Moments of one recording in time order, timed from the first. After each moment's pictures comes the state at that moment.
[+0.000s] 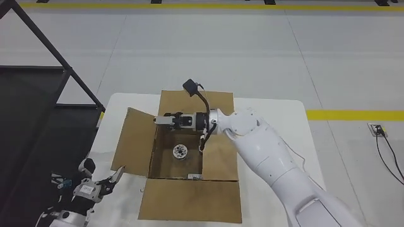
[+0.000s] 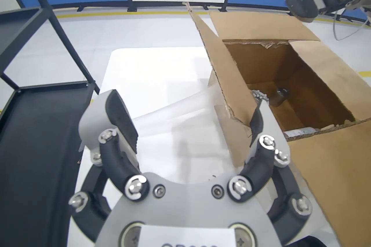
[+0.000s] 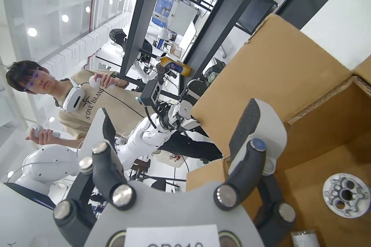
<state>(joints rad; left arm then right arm) 1.73 -1.09 -1.77 -1.89 1.03 -0.24 0.03 -0.24 -1.64 0.83 -0.57 0.33 -0.64 1.00</state>
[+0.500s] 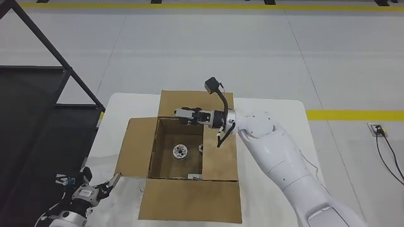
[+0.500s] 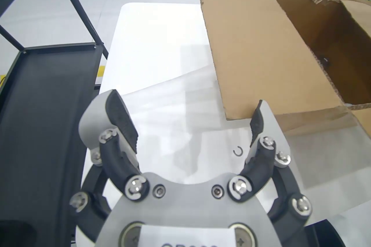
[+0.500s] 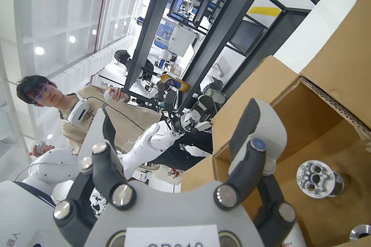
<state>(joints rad) 1.68 -1.09 -1.77 -1.75 1.04 -0.25 -0.07 -0.33 -1.56 0.96 -0.68 0.29 -0.62 0.99</state>
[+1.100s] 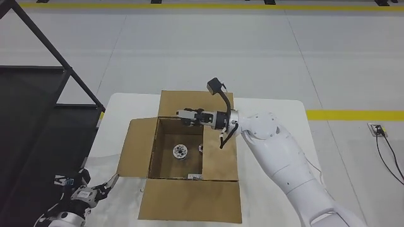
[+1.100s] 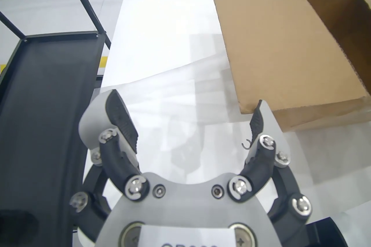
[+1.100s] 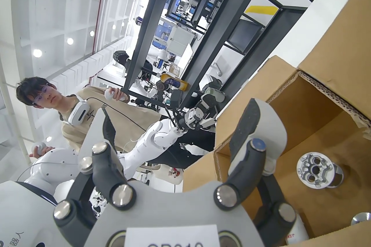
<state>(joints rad) 1.69 -1.10 -1.79 -1.75 1.03 -0.25 -0.05 -0.37 -1.53 0.99 -0.77 0.25 -0.56 1.00</state>
